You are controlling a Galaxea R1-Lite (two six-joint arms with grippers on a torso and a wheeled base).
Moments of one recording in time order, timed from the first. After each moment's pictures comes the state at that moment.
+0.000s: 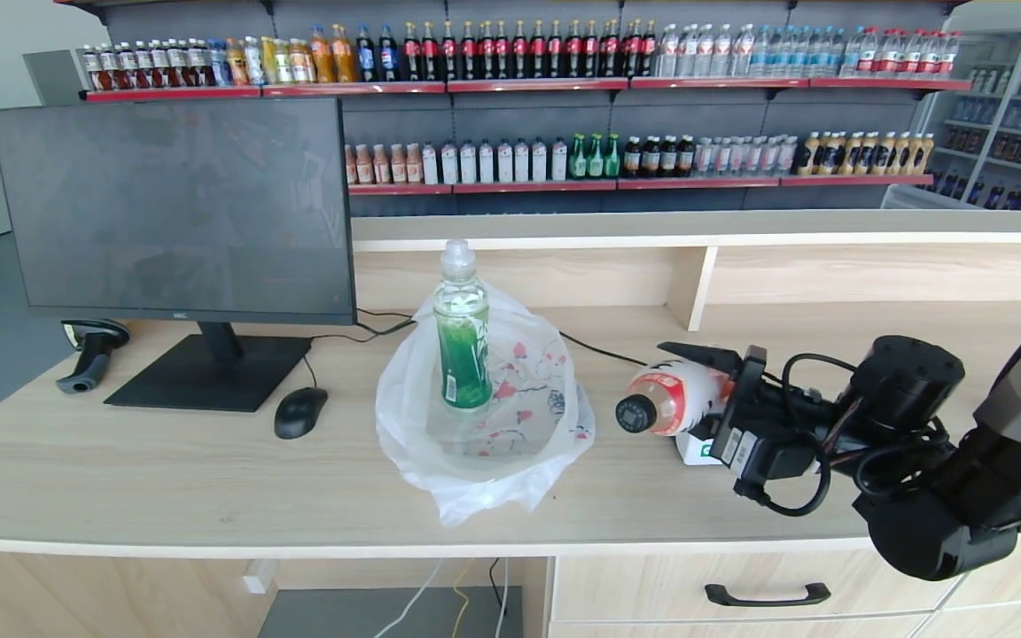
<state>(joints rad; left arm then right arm) 0.00 0.00 0.00 0.00 0.00 0.00 0.20 2.09 -0.63 -1.57 0.79 -1.30</state>
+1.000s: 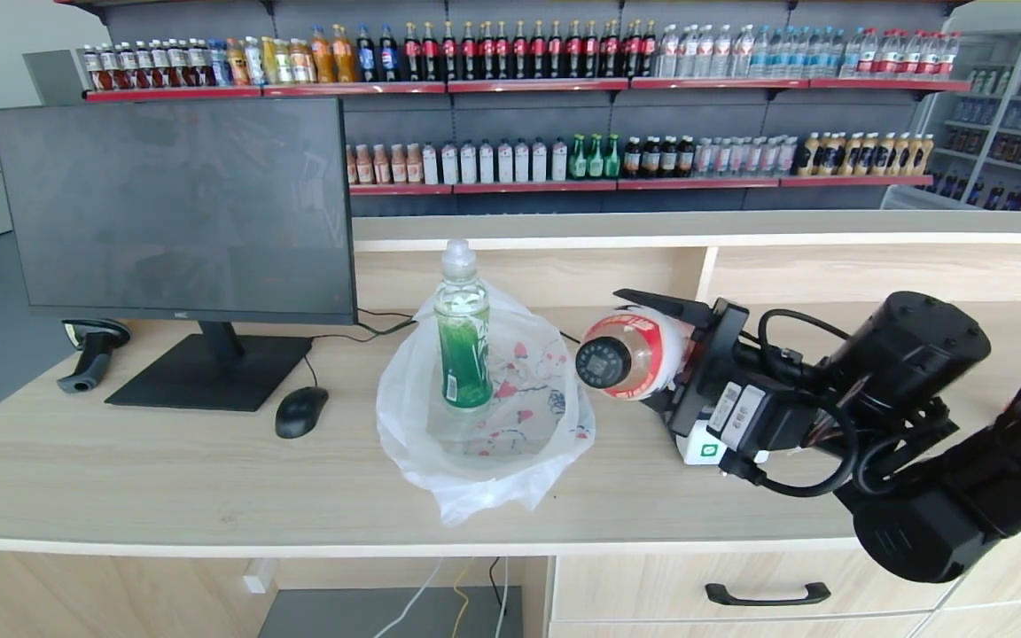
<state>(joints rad) 0.00 0.00 0.00 0.00 0.00 0.00 0.42 1.95 -0.70 -1.57 0.71 -1.05</state>
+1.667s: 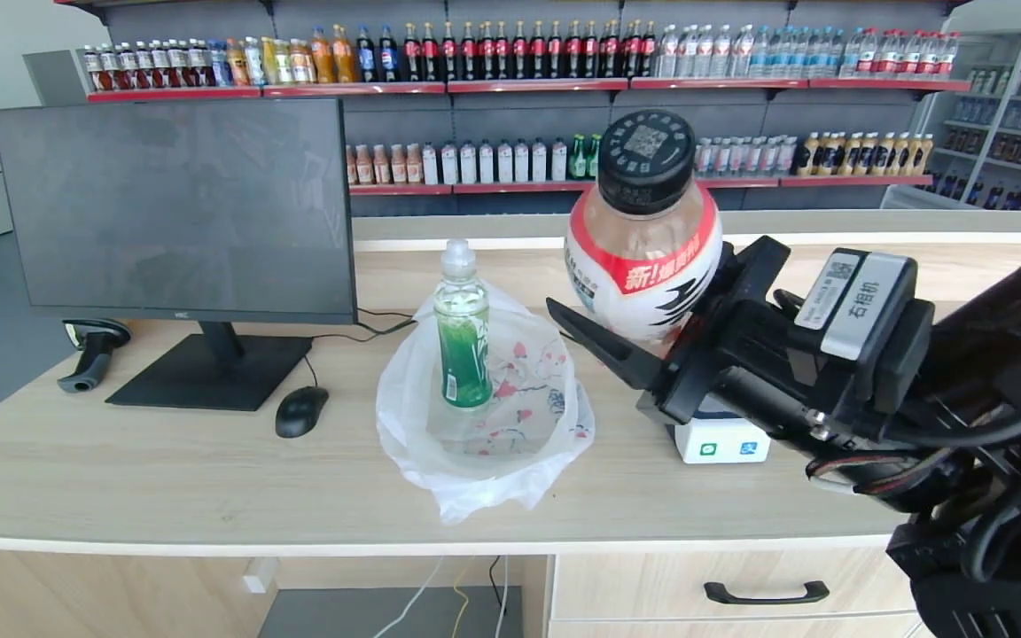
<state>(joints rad) 0.00 0.00 0.00 0.00 0.00 0.00 0.68 1.76 -0.67 -1.57 0.39 -0.58</state>
